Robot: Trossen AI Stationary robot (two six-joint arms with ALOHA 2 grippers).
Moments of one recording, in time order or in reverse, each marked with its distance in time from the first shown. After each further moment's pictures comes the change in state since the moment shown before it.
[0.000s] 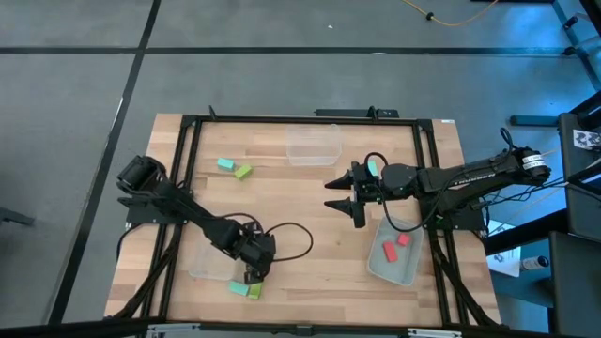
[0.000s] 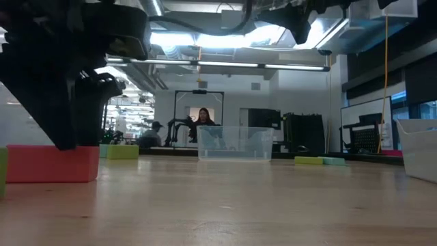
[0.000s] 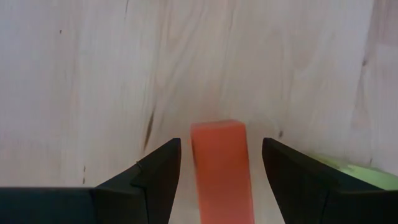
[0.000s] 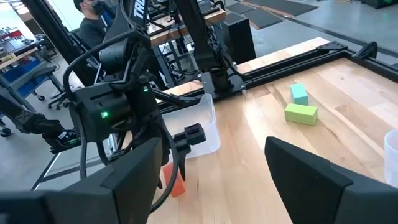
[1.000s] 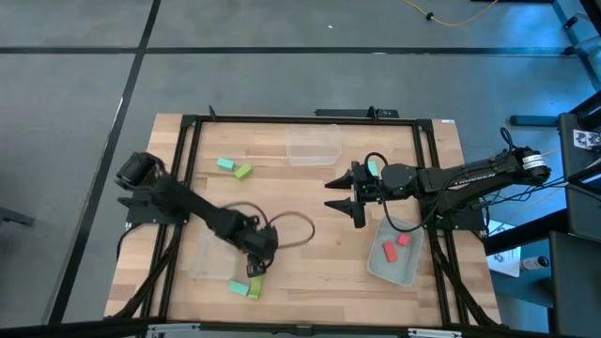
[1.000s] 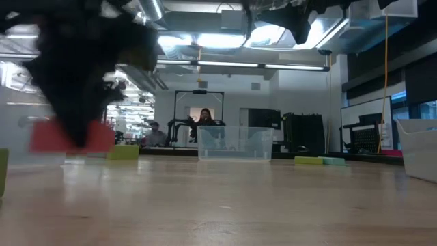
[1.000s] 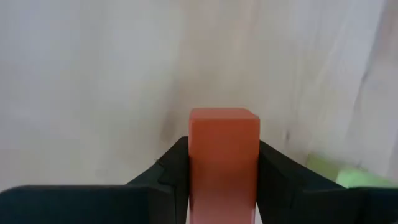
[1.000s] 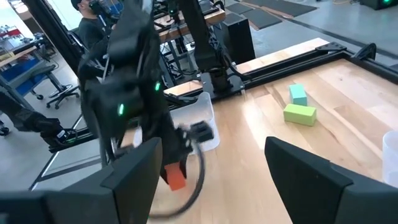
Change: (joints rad) left arm 0.097 -0.047 -0.002 -0.036 0.094 0.003; right arm 0.000 0.000 0.000 0.001 0.002 -0.016
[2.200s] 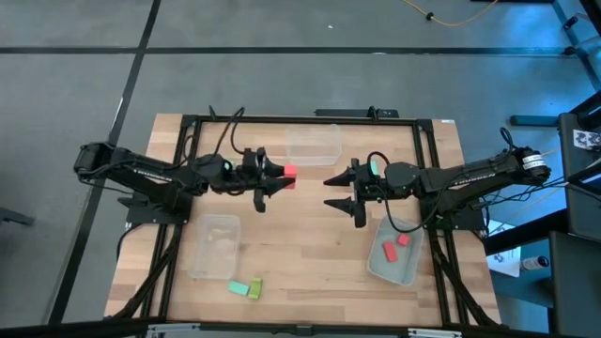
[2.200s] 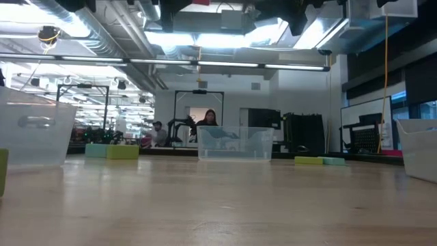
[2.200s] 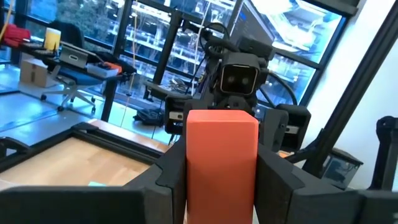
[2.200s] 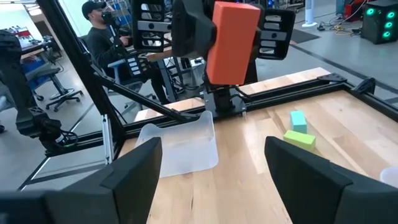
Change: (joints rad) left arm 0.365 -0.474 -0.340 1.237 -0.123 0.338; right arm 0.000 -0.001 0.000 0.075 0.001 -0.085
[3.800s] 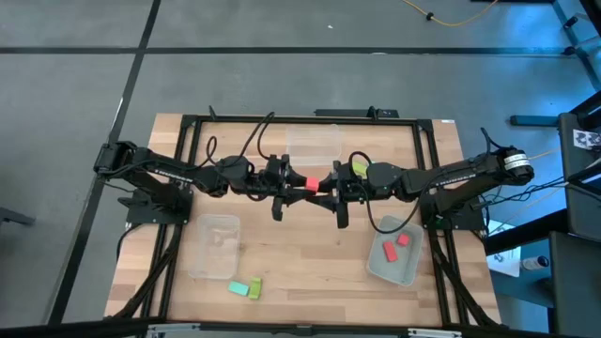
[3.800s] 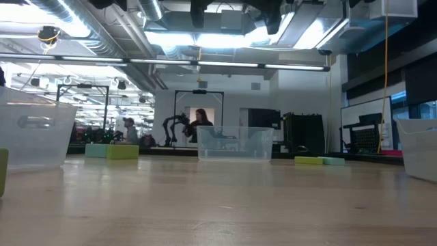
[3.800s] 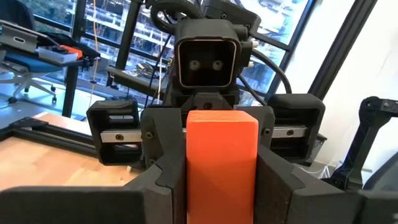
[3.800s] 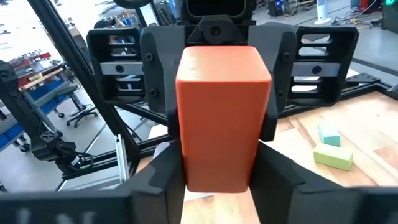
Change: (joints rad) left arm -0.003 0.220 0.184 0.005 0.153 -0.004; right arm -0.012 0.194 0.118 0.121 -0.048 0.082
